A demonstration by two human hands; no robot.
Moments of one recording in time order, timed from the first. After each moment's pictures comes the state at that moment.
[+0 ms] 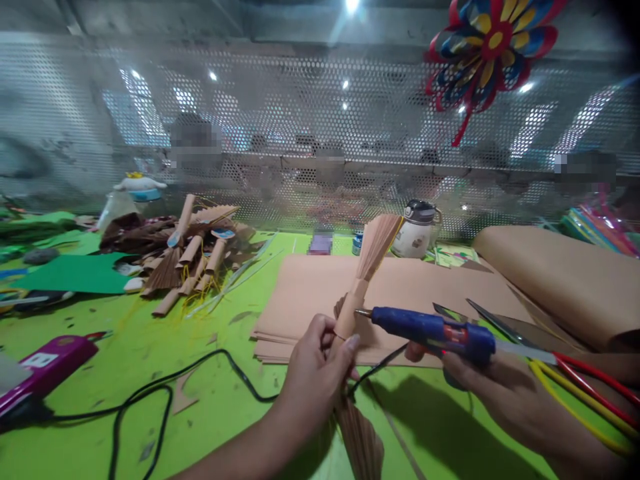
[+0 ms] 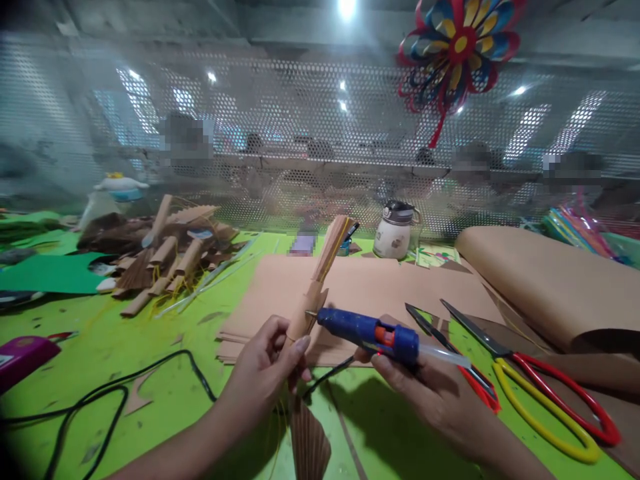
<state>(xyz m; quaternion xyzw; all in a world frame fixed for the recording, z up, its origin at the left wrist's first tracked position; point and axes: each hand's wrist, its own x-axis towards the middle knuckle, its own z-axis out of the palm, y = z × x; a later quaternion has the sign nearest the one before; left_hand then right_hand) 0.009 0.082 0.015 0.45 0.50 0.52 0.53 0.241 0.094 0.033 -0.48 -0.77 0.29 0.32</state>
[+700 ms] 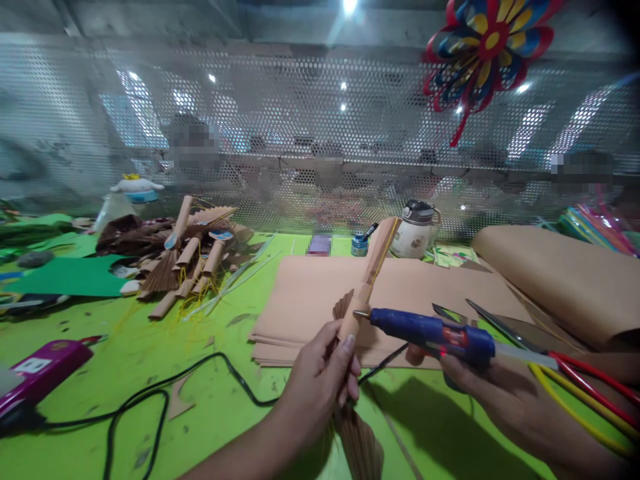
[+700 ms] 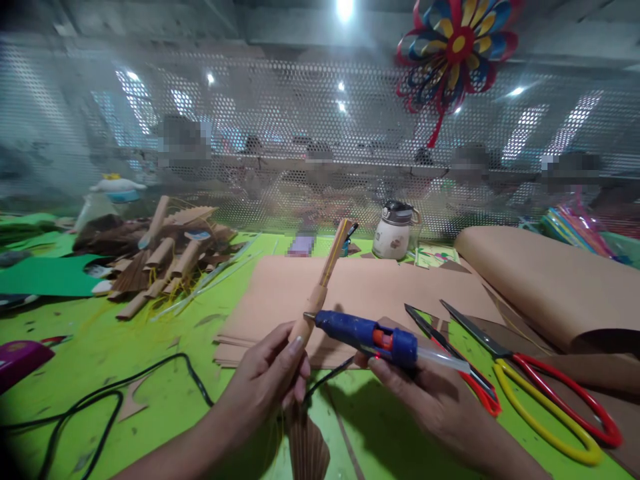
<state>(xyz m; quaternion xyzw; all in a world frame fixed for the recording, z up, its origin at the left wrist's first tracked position) 0.008 0.079 0.014 0.48 0.46 0.46 0.58 0.241 0.095 0.031 -0.48 -0.76 0.27 0.33</state>
